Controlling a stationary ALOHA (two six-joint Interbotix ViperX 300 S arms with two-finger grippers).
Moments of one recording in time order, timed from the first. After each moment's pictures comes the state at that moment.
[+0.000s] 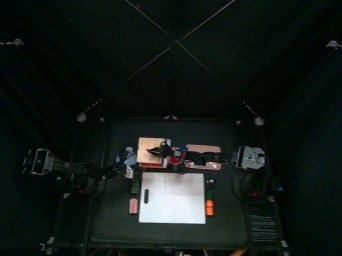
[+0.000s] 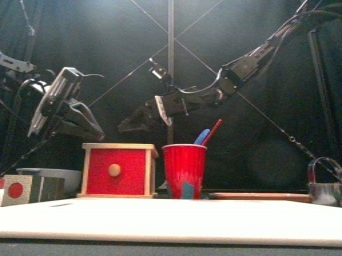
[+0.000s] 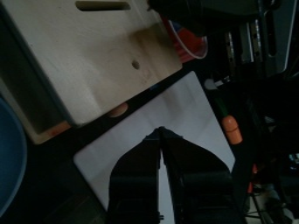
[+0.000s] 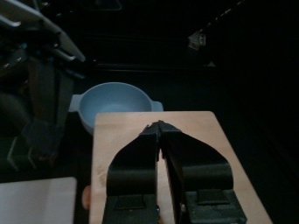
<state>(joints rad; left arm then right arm) 0.03 -0.35 1.19 -0.71 -0.45 -0.37 -0.33 0.34 0.31 -0.23 -0.49 -0.01</state>
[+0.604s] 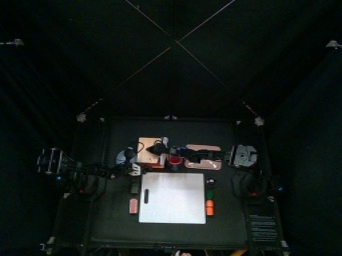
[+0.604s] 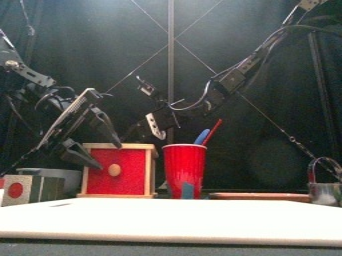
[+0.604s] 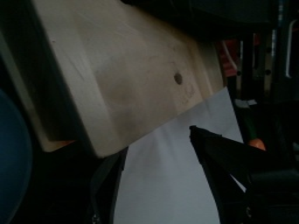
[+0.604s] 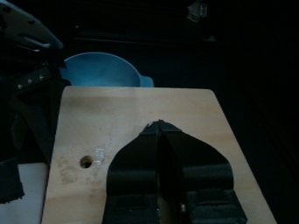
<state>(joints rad) 0.07 -0.18 1.10 -0.83 -0.46 -0.37 -0.35 0.43 0.22 -0.28 -0.38 -0.01</state>
